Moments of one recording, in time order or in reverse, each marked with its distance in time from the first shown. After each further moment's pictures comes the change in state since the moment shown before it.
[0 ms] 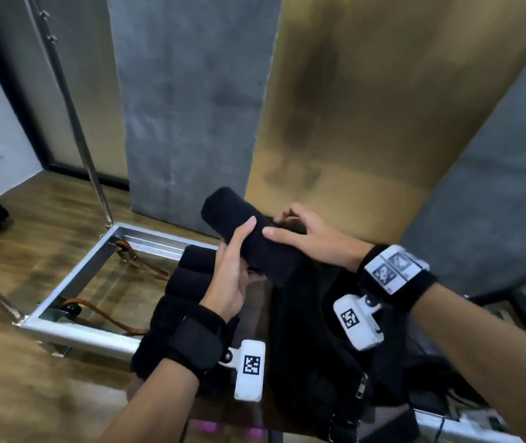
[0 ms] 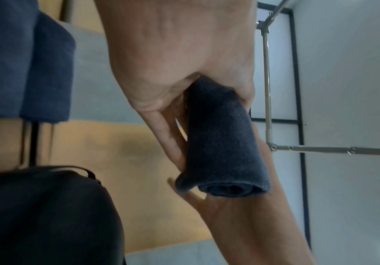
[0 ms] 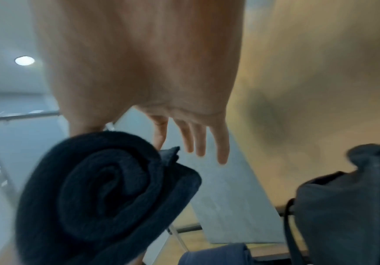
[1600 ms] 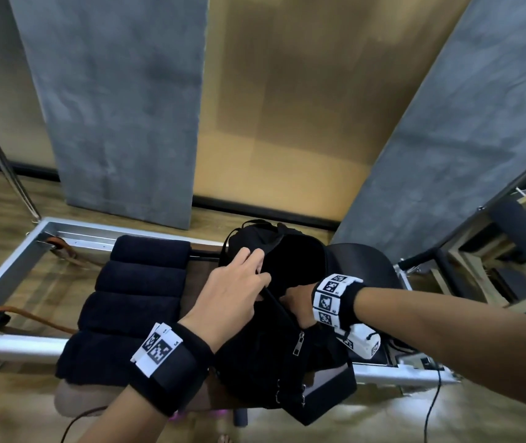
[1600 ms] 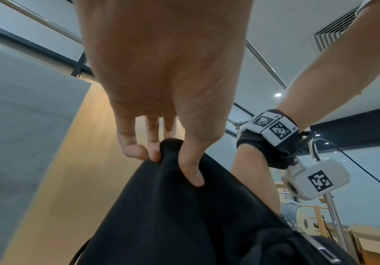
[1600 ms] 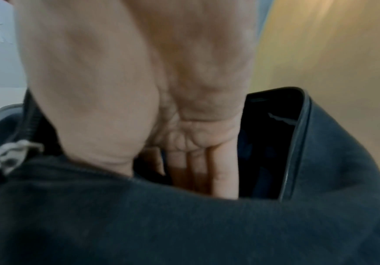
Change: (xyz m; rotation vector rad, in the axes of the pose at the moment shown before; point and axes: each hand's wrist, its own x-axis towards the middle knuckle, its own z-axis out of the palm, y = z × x) left_hand -0.052 -0.064 0.057 2.059 -0.536 0.660; right_hand -0.076 0.179 0.003 -1.067 -0.748 0.270
